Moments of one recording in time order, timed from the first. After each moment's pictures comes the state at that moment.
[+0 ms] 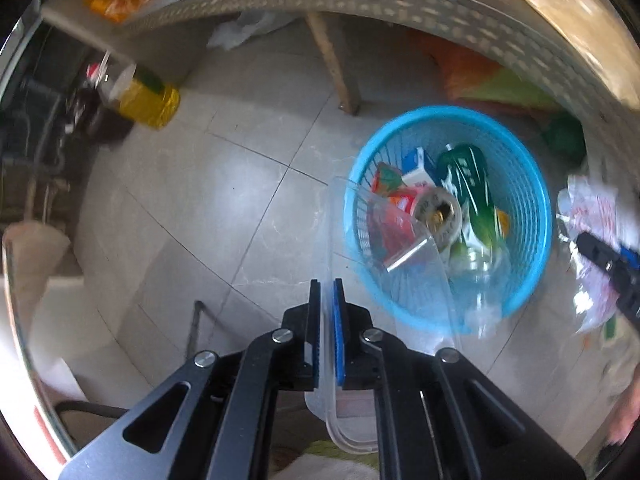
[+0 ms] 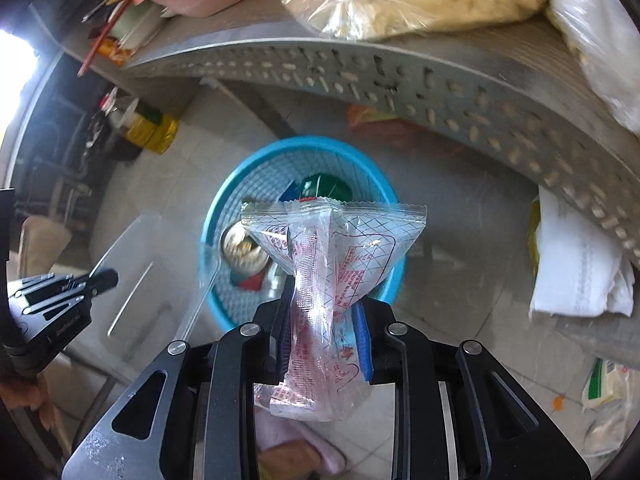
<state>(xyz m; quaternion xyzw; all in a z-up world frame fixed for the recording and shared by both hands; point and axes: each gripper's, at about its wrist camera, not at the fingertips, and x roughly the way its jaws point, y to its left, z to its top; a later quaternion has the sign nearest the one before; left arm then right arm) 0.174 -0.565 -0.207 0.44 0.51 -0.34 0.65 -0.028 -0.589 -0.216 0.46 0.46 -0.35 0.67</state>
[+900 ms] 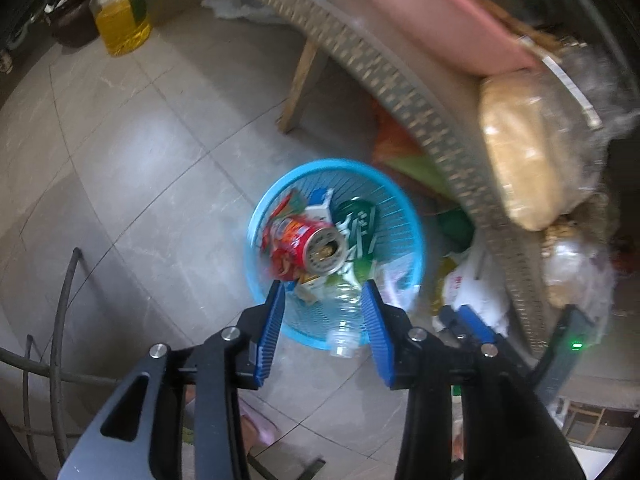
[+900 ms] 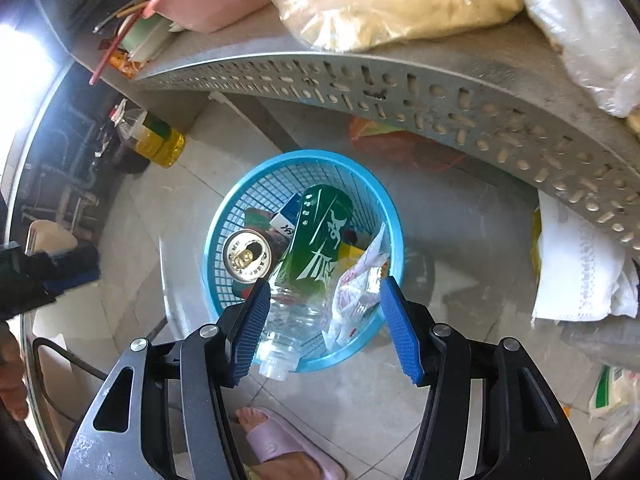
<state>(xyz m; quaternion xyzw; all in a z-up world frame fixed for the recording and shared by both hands) 0.194 -0.544 -0.153 0.17 0.63 -0.42 0.63 -0.050 -0.576 -0.200 0.45 0.44 -0.34 0.70</state>
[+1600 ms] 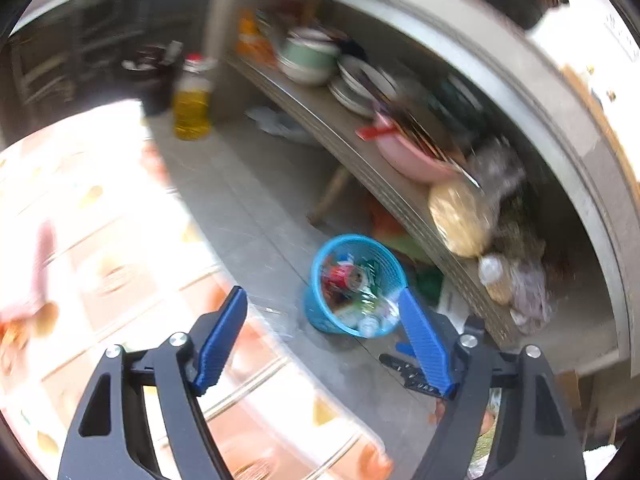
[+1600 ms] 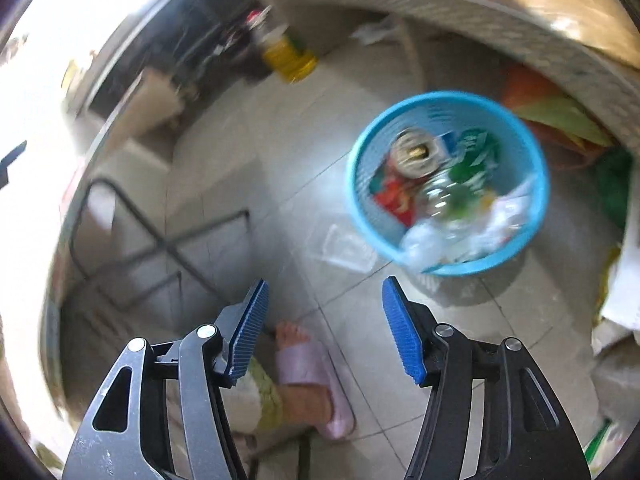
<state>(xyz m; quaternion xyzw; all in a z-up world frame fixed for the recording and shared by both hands) 0.203 -0.281 0.020 0.05 0.49 -0.44 0.75 0.017 -0.445 -0.188 0.36 0.50 -0.11 0.78</state>
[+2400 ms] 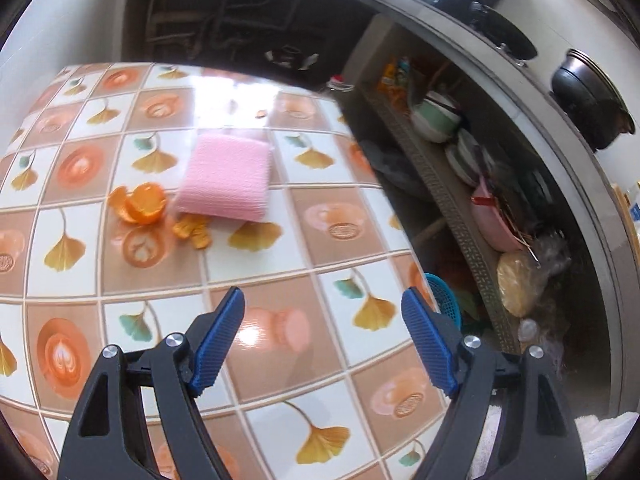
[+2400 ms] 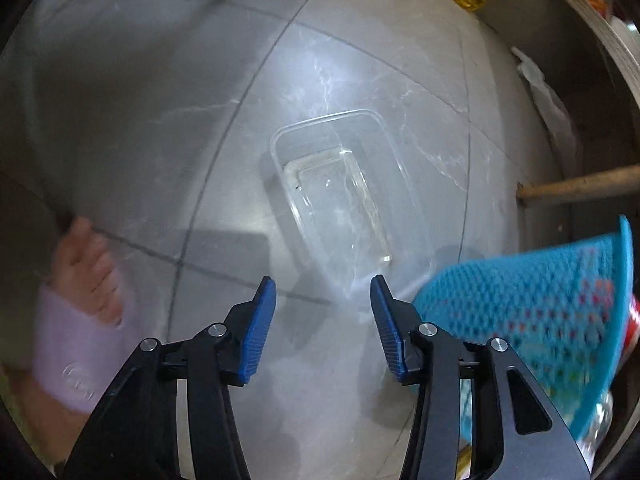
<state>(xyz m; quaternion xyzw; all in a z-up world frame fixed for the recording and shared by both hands) 0.252 -0.094 0.003 -0.06 0.51 -0.30 0.81 0.191 -0.310 -0.452 -0.15 0.70 -0.06 0.70</state>
